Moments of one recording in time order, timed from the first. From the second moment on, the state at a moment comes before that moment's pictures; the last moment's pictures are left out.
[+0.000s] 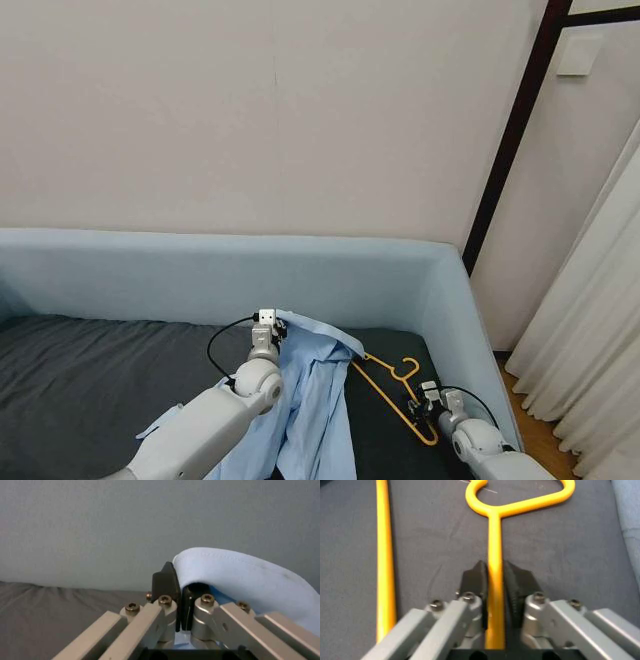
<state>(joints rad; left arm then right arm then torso) 0.50 -1.13 0.38 -1.27 -0.85 0.03 -0.63 -0.70 1.10 -0.09 0.88 0.64 -0.16 -0.12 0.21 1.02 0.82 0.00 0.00</state>
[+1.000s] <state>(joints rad) 0.53 -1.10 0.38 -1.32 -0.86 0.04 -0.63 -0.86 0.92 0.00 1.42 0.46 -0.04 0.19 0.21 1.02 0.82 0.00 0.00</state>
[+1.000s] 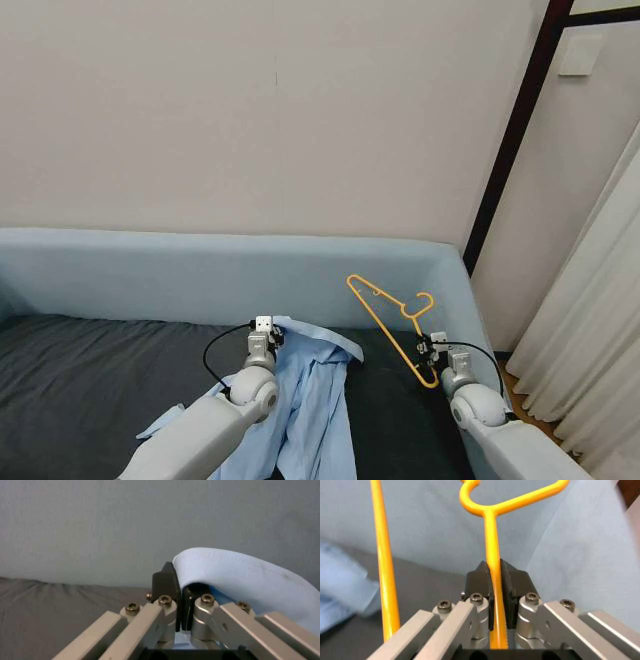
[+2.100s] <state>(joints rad) 0.44 -0.95 0.44 -1.58 -1.01 0.22 -0.78 -1.15 0.95 0.00 1.61 -0.24 0.19 0.23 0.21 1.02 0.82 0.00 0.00</state>
